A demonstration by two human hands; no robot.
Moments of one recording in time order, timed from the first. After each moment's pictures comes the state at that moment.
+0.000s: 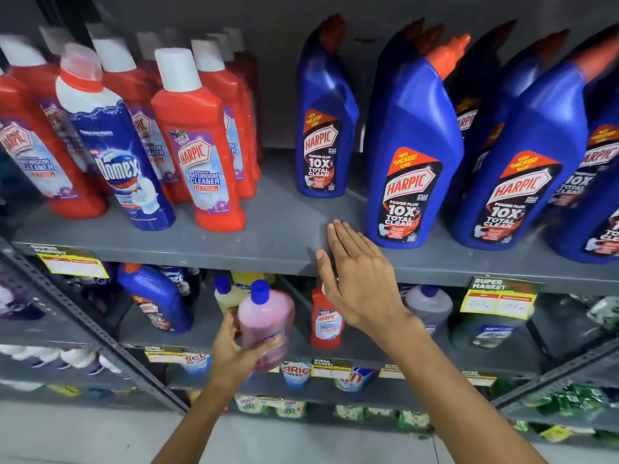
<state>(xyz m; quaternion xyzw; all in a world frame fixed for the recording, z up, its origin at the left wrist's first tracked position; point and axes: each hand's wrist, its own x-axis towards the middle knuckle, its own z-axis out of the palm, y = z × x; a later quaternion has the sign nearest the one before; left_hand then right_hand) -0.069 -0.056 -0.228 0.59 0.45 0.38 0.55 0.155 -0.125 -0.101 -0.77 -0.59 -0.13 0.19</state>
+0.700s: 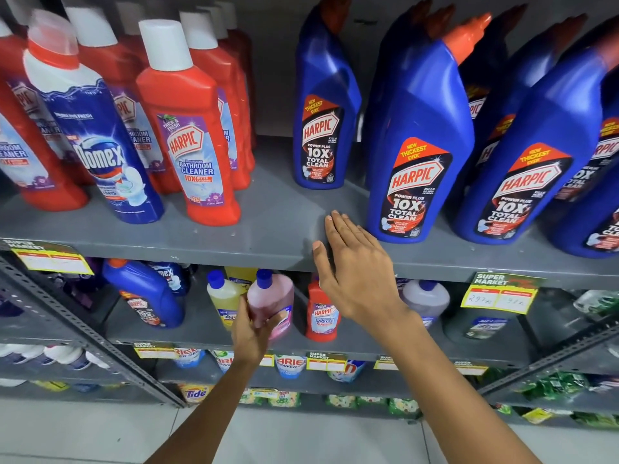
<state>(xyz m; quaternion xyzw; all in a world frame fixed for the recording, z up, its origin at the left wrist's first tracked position) -0.022 -0.024 -0.279 0.57 0.46 0.37 0.56 0.148 -0.119 -0.093 -0.79 -0.57 -0.12 0.19</state>
